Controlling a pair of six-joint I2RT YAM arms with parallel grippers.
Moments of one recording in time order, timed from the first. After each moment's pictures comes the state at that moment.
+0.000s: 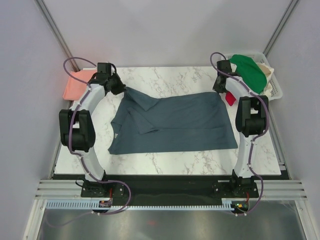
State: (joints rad) left arm -0.07 1.90 1.50 -0.39 0.14 -0.62; right arm 0.07 2.21 1.79 -0.53 0.28 0.44
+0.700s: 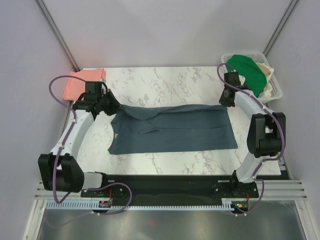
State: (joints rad) left arm -0.07 1.36 1.15 -0.58 0.27 -0.61; right arm 0.06 1.80 1.35 -0.53 0.26 0.46
